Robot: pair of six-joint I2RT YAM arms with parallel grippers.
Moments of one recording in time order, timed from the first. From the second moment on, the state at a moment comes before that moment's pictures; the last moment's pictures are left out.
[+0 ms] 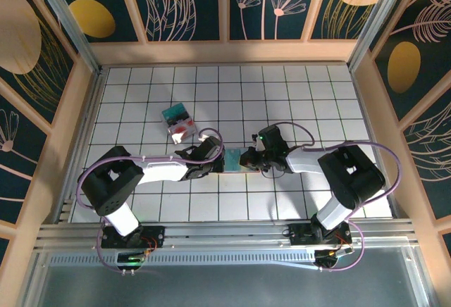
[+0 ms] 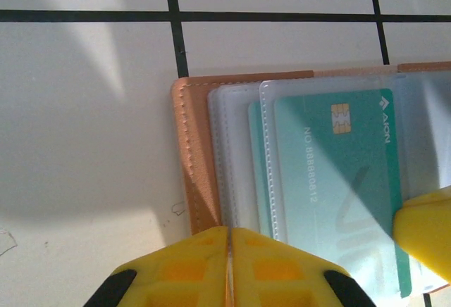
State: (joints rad) left arm -0.87 1.68 0.77 -0.04 -0.11 -0.79; right arm 0.58 1.61 0.60 0.12 -0.49 0.83
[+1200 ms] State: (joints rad) left arm -0.87 1.74 0.95 -0.17 -0.25 -0.66; right arm 0.56 1.56 0.62 0.00 -0.46 0.77
